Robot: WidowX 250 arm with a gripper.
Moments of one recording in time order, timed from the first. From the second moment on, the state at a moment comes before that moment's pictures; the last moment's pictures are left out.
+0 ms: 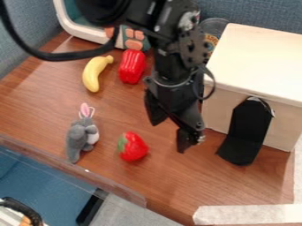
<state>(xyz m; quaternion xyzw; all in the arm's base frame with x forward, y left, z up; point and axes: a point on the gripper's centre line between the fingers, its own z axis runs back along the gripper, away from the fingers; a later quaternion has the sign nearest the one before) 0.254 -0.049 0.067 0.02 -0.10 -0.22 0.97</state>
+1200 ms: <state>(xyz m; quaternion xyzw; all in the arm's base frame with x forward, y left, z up) 0.234 0.003 0.007 0.07 0.02 -0.16 0.98</state>
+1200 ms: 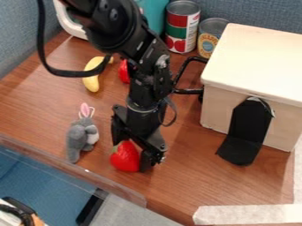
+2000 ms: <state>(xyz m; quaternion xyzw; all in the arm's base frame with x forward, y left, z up) 0.307 0.043 0.055 0.01 -0.04 -0.04 1.00</state>
